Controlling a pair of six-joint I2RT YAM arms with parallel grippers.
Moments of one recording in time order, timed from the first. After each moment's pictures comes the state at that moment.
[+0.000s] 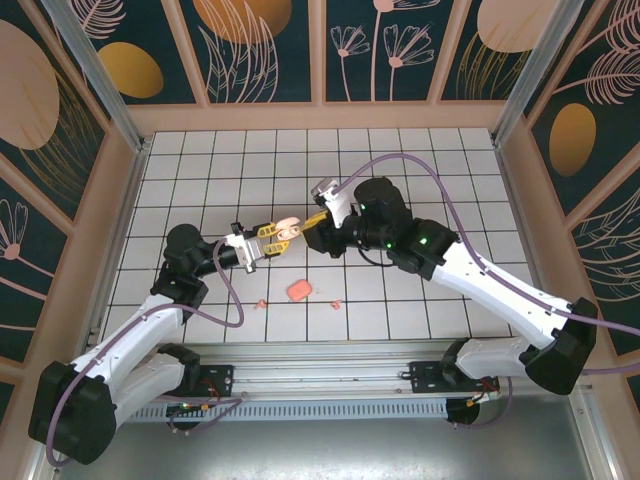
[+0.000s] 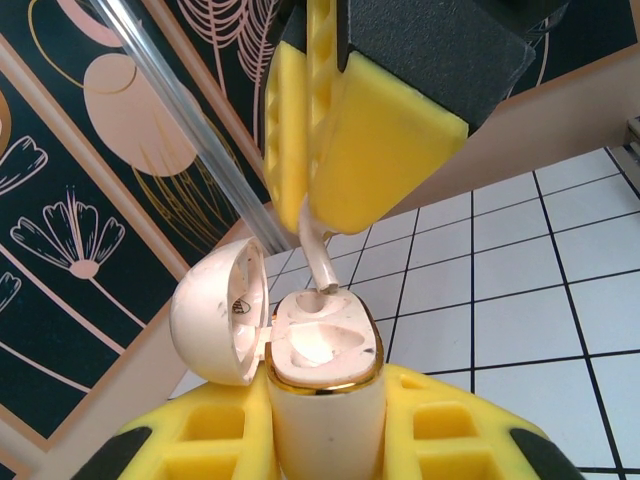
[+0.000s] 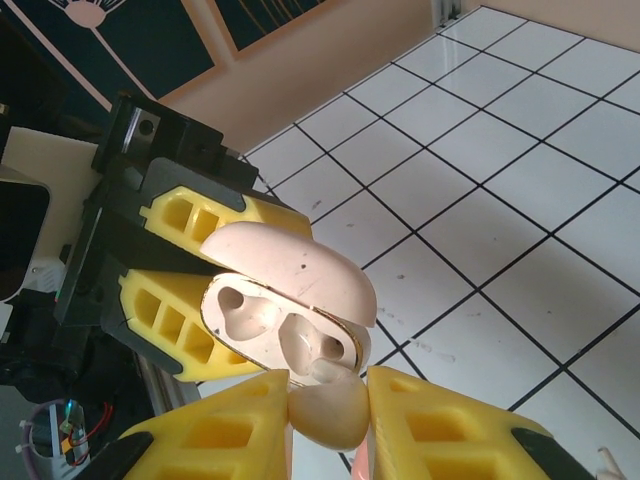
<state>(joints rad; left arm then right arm) -0.40 0.96 0.48 0.52 0.85 0.49 0.89 1.25 1.19 -0.39 -0.28 0.14</state>
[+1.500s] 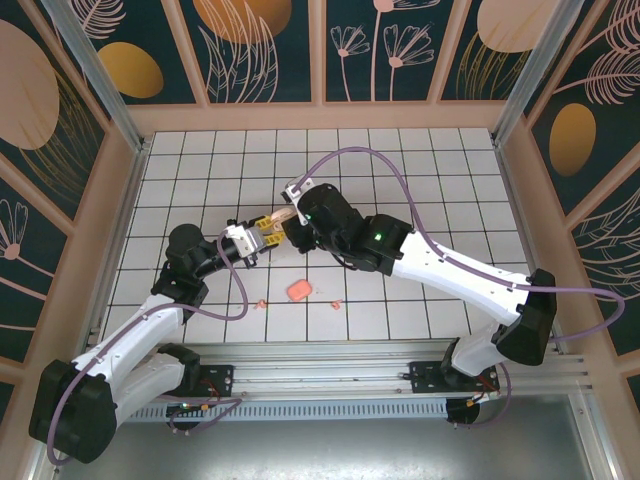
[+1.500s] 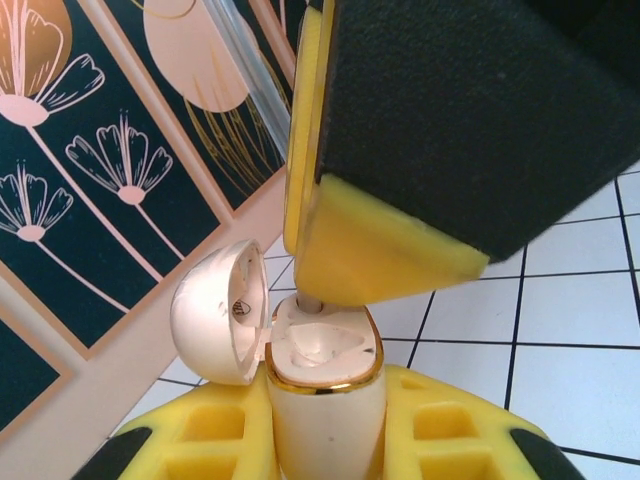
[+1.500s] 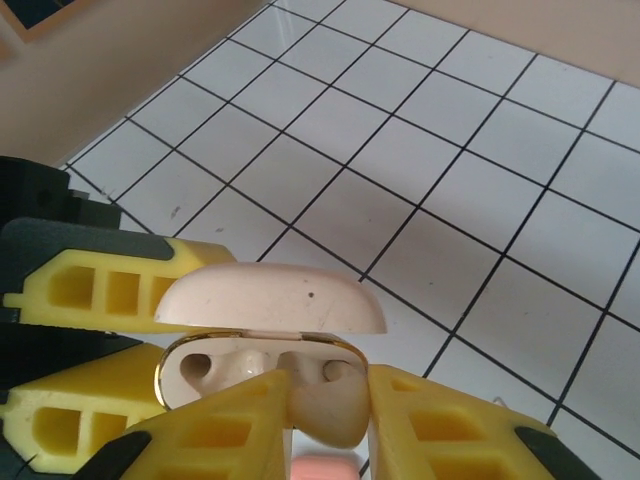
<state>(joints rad) -0.39 0.97 0.47 0.50 0.69 0.43 1.08 1.48 1.44 -0.56 0.23 0.27</state>
